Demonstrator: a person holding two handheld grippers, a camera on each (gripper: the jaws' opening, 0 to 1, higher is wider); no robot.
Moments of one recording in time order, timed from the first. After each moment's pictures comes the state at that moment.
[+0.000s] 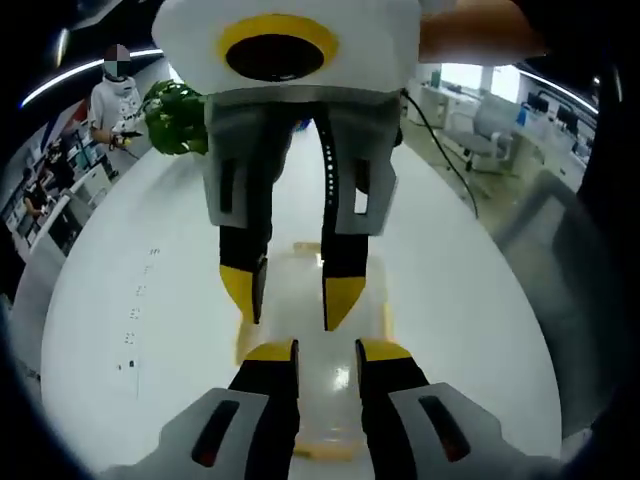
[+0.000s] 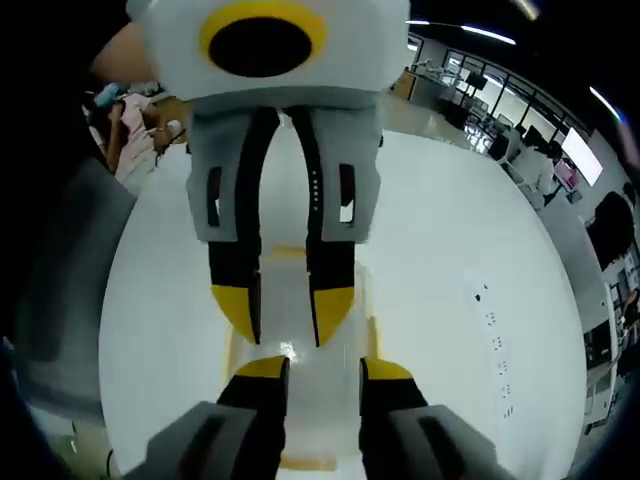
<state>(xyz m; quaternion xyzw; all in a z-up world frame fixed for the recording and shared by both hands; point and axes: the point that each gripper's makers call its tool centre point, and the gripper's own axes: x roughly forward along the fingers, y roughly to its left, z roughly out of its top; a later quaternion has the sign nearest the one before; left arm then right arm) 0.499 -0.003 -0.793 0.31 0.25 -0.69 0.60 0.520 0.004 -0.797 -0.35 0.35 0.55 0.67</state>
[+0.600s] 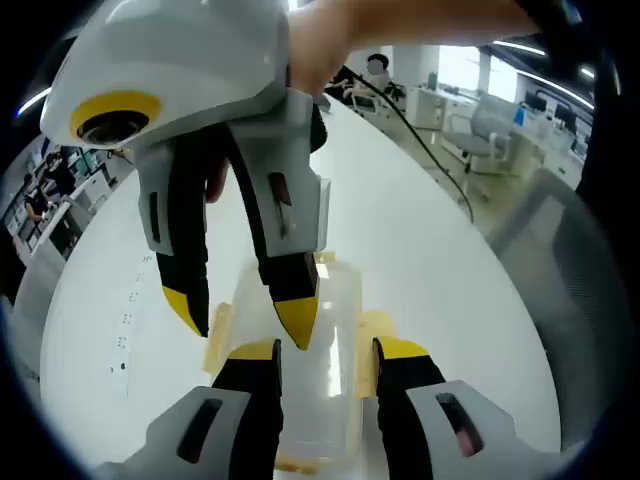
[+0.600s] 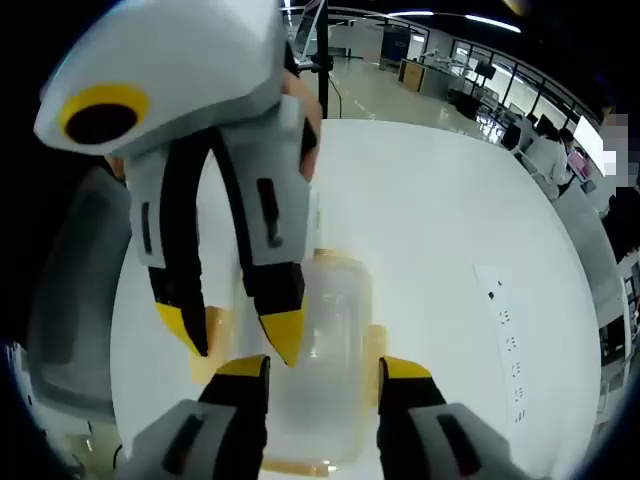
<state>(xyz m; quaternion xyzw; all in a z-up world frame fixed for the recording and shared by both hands) 0.475 -0.008 -0.794 0.30 0.24 -0.69 0.61 0.529 0.005 -0.803 -0.32 0.39 0.57 0.64</state>
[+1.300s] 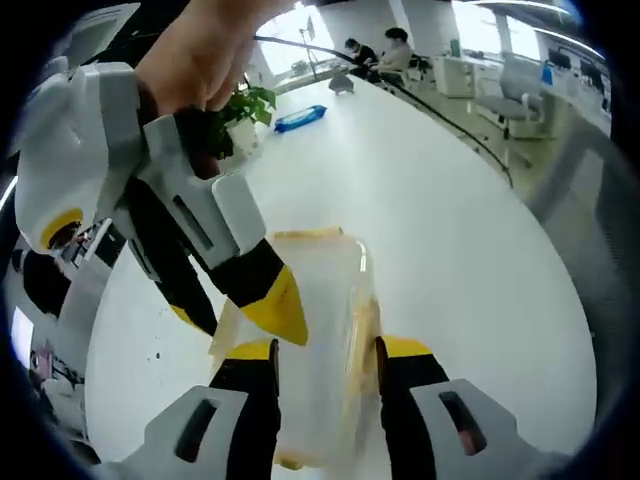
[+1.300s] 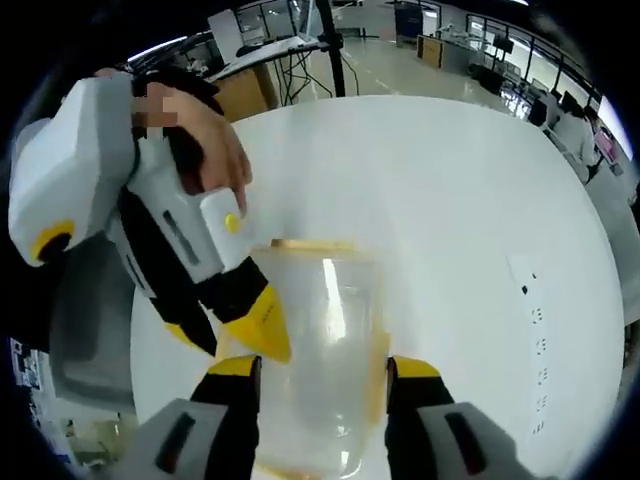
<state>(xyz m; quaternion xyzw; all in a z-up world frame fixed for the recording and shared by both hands) 0.476 -0.004 -0.816 0.39 0.18 -0.61 0.67 0.530 0.008 -0.820 -0.32 0.45 0.60 0.58</state>
